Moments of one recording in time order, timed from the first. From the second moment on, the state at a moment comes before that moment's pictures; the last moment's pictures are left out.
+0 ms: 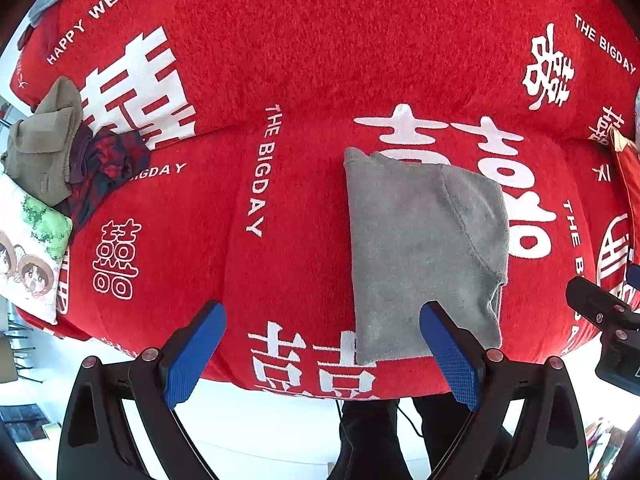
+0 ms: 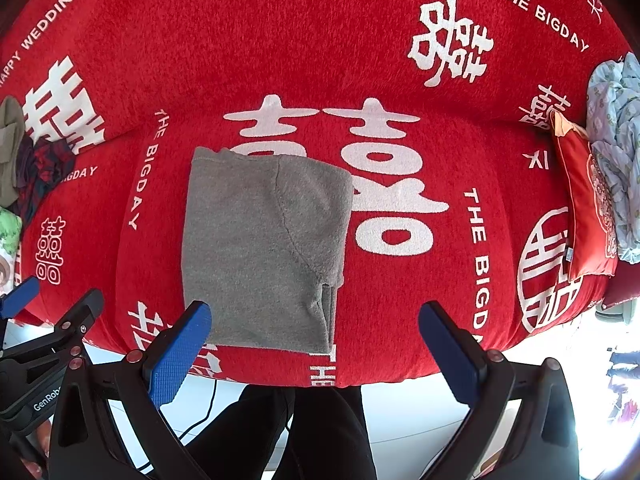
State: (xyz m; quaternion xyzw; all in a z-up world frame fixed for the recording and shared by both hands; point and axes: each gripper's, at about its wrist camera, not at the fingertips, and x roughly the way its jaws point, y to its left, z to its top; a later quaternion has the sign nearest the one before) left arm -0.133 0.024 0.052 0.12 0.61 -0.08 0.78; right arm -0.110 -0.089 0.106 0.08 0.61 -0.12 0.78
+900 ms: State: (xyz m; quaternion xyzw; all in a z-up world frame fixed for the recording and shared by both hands) left arm -0.132 0.023 0.051 0.10 0.61 -0.08 0.78; right arm -0.112 -0.087 0.103 0.08 0.61 -0.12 0.78
